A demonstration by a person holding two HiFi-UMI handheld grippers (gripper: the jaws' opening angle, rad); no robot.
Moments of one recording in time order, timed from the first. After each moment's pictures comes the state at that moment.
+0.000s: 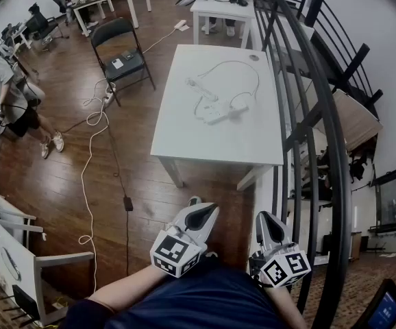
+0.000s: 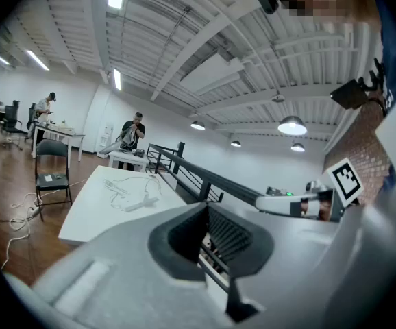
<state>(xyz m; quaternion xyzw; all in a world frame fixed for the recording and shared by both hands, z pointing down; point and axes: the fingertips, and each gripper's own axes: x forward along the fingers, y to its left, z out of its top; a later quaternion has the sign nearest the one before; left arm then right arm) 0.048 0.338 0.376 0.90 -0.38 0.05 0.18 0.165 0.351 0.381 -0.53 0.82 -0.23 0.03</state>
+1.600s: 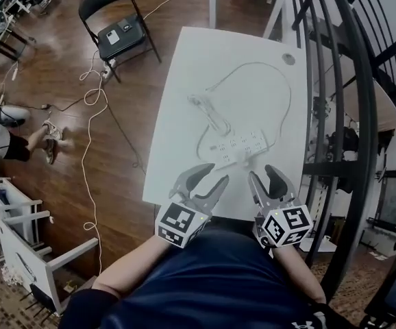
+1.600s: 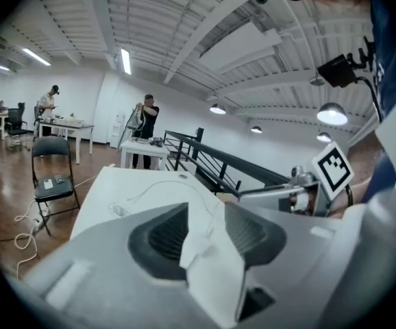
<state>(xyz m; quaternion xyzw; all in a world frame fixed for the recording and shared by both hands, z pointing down) 0.017 -0.045 0.435 0.87 -0.44 0.12 0.19 0.117 -0.064 0.455 -0.44 0.86 -0.25 -0.10</state>
